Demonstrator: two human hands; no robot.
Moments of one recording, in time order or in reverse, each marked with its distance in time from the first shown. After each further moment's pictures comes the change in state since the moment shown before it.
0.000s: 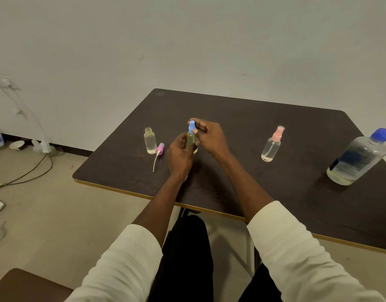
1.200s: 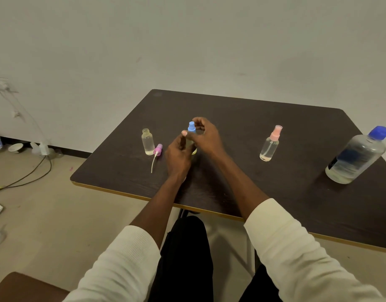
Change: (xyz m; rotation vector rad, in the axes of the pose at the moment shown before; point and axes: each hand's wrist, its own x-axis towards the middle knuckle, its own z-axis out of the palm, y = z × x) left_hand 0.000 -0.001 0.000 0.057 -0.019 0.042; right_hand 0.002 0.009 0.004 -0.035 0.025 0.033
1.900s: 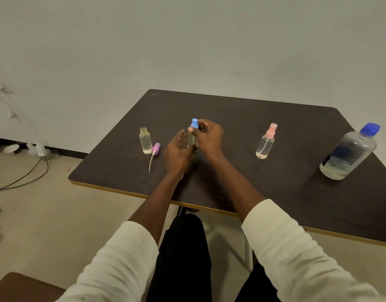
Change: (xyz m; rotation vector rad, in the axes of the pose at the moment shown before) left_hand 0.000 0.002 -0.001 0.050 -0.063 -0.060; right_hand -0.015 -0.005 -0.003 0.030 0.248 -0.034
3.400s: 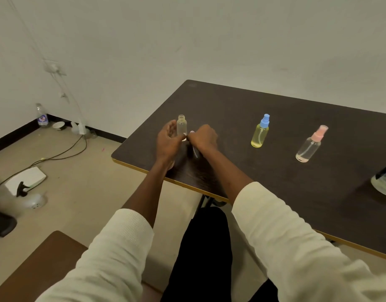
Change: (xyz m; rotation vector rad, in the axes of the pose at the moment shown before) left_hand 0.023 -0.016 -0.119 -0.042 0.165 -0.051; right_hand -0.028 -0.028 0.102 -0.480 -0.333 0.262
